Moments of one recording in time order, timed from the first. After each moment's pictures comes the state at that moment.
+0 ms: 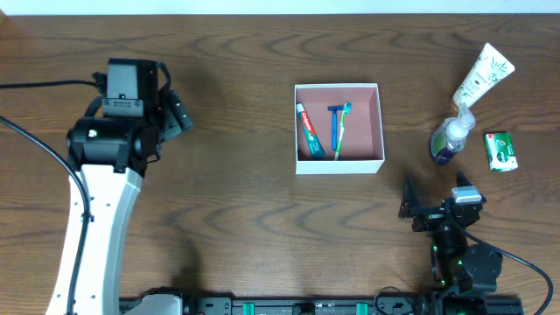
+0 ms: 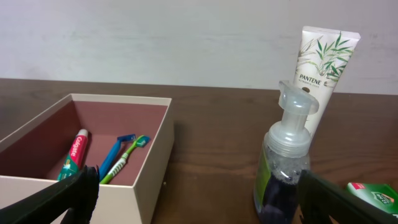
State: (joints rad) left arm -0.05 1.35 1.38 -1.08 -0.27 -0.51; right arm -0.06 0.01 0.01 -0.06 -0.16 0.03
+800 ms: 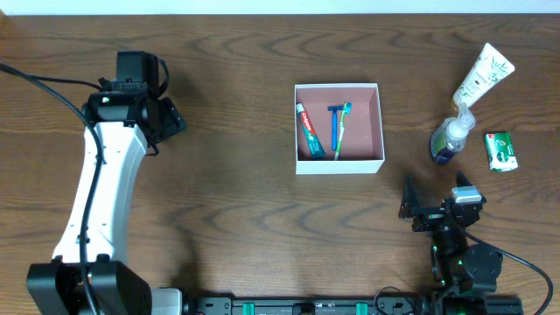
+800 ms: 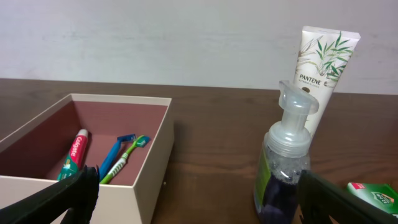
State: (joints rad) left arm 0.01 1.55 1.36 -1.06 -0.30 -0.51; right arm -0.06 0.01 0.01 -0.06 -0.16 0.03
